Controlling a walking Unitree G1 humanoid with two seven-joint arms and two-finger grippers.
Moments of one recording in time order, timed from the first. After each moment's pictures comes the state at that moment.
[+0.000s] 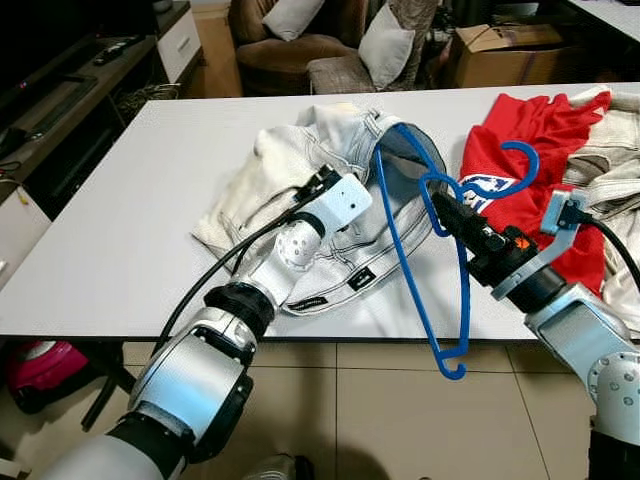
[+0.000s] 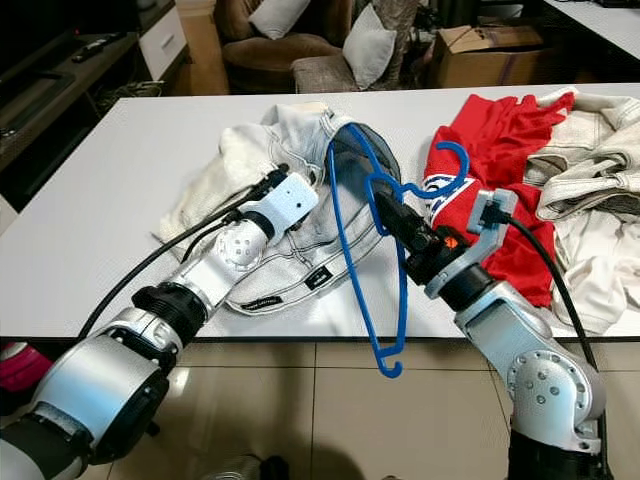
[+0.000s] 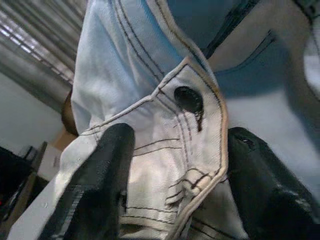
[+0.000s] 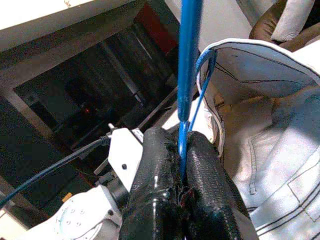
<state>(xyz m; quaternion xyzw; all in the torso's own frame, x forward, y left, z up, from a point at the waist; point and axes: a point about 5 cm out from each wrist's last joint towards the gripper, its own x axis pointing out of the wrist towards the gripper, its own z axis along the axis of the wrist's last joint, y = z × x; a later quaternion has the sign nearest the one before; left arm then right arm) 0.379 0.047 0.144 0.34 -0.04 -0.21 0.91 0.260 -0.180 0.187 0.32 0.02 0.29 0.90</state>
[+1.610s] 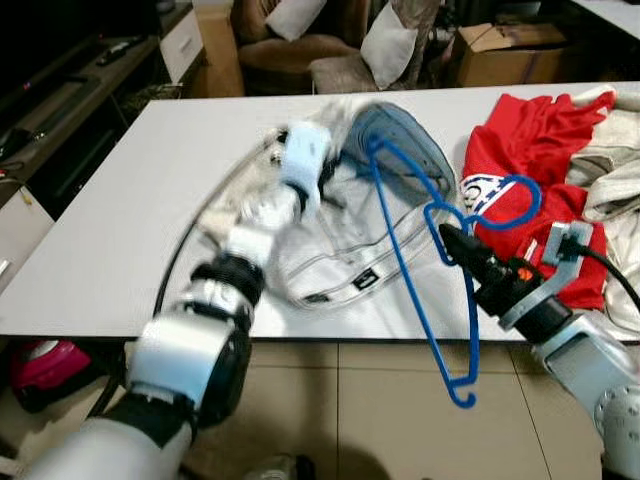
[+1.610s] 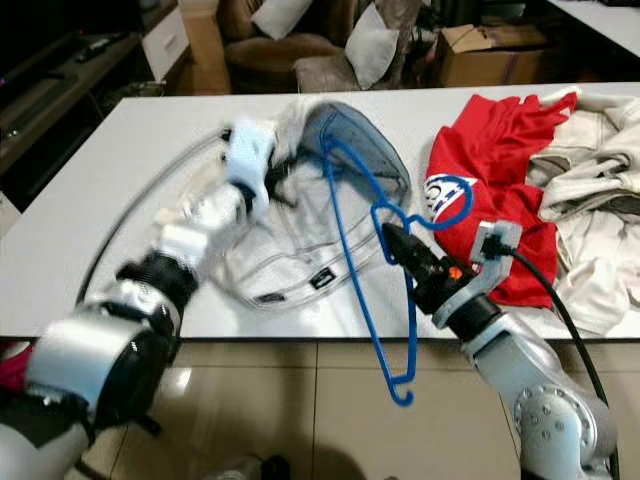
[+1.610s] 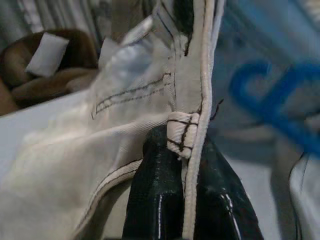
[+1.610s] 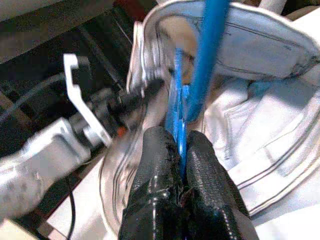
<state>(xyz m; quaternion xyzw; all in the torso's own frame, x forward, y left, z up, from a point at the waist) 0.402 0.068 0.190 0.06 0.01 -0.24 0.97 0.239 -0.187 0.165 0.29 0.05 0.26 0.92</state>
